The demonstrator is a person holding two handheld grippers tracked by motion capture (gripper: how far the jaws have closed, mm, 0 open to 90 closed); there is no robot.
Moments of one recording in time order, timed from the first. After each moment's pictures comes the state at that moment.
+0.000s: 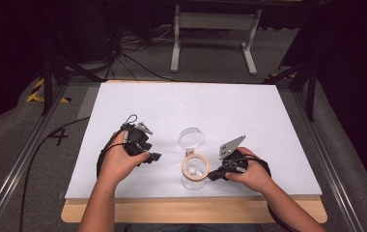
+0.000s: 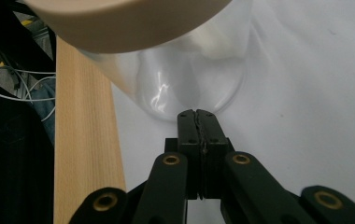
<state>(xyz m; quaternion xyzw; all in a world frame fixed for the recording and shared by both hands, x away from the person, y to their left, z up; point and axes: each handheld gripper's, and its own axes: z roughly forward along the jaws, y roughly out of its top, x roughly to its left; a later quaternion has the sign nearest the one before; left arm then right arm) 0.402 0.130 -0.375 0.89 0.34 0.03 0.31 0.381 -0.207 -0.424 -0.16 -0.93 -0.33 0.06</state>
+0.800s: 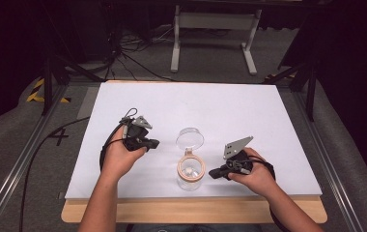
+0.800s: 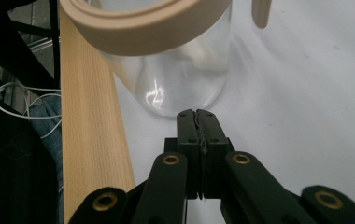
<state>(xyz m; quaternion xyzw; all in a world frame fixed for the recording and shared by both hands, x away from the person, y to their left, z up) 0.410 0.128 -0.366 0.87 0.32 0.06 0.36 0.368 -0.214 -0.403 -0.18 -0.92 -0.36 0.02</state>
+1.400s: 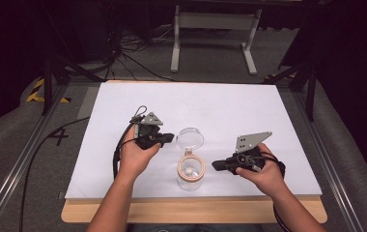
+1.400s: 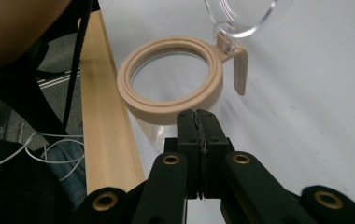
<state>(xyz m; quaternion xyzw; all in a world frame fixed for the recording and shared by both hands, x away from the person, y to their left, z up) 0.412 0.094 -0.369 0.84 0.32 0.07 0.44 0.352 -0.221 -0.359 -0.18 -0.88 -0.44 -0.02</state>
